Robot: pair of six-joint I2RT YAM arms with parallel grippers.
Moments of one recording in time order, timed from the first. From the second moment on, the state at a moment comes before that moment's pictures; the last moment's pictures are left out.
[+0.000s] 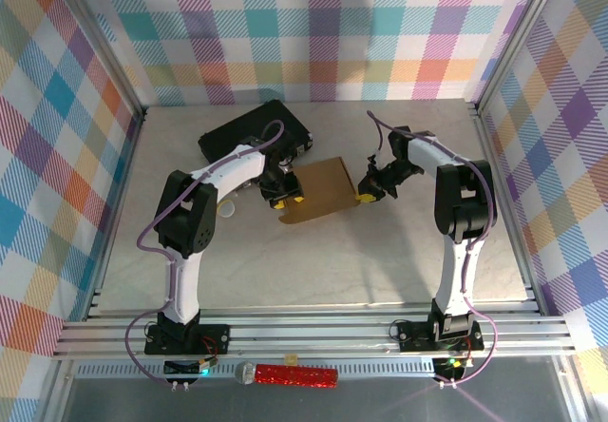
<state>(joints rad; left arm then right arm) -0.47 2.08 1.62 -0.92 0.26 -0.73 0.18 2.09 1.53 -1.02 -0.74 0.23</state>
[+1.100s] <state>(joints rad) -0.47 2.09 1.63 -0.92 0.27 -0.72 0.17 2.02 1.46 -1.05 -0.79 0.25</state>
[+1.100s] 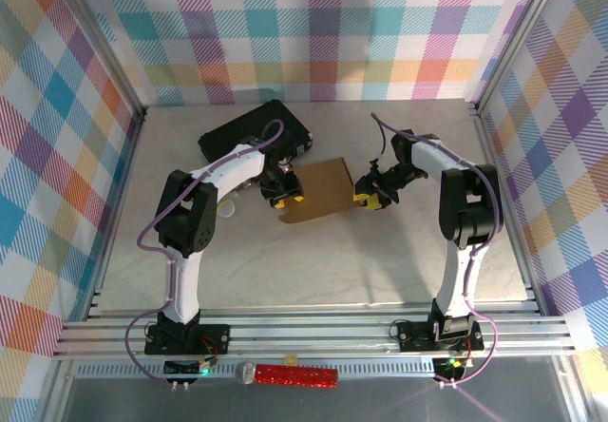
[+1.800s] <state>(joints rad) -0.47 2.10 1.65 -0.92 0.27 -0.71 0.16 1.98 1.48 -0.99 -0.68 0.23</state>
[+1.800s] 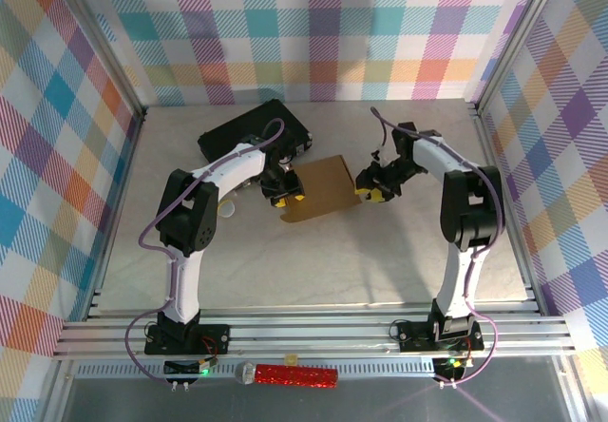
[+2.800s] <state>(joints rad) -0.46 2.10 1.65 -0.93 0.28 -0.71 0.20 2.04 1.46 -0.92 -0.72 0.20</state>
